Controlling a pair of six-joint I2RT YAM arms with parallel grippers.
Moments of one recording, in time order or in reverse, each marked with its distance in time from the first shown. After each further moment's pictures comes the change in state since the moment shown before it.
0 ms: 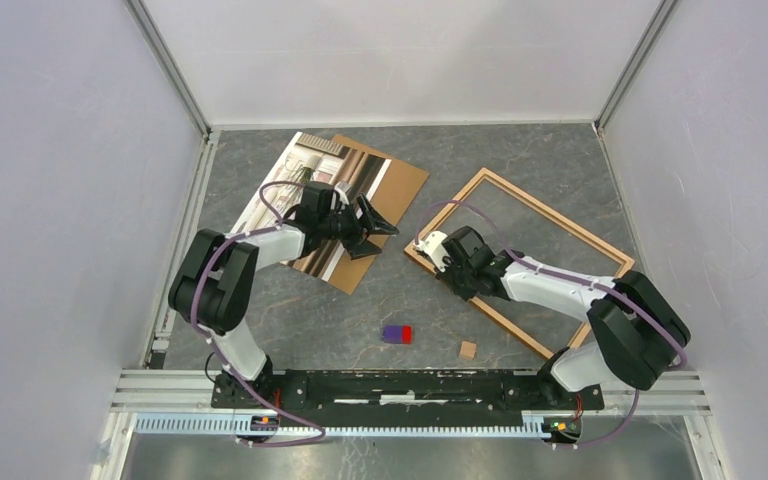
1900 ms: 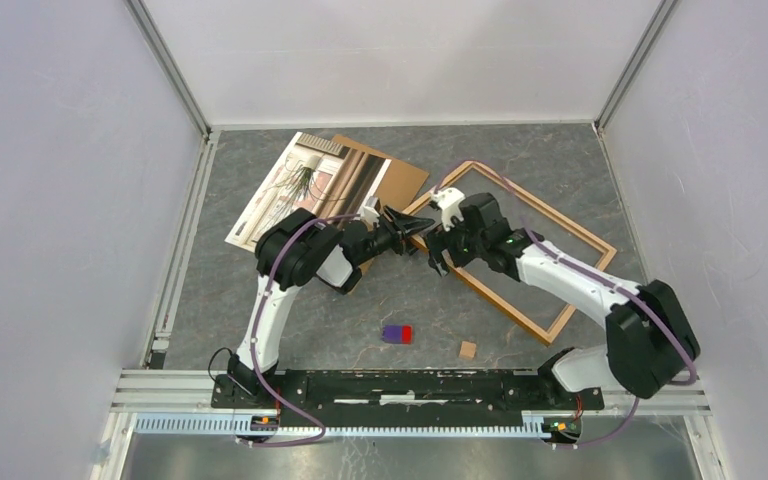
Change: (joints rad) left arm -0.231 0.572 -0.038 1.368 -0.245 -0.770; right arm -0.108 -0.043 0.134 0.094 -0.177 0.188
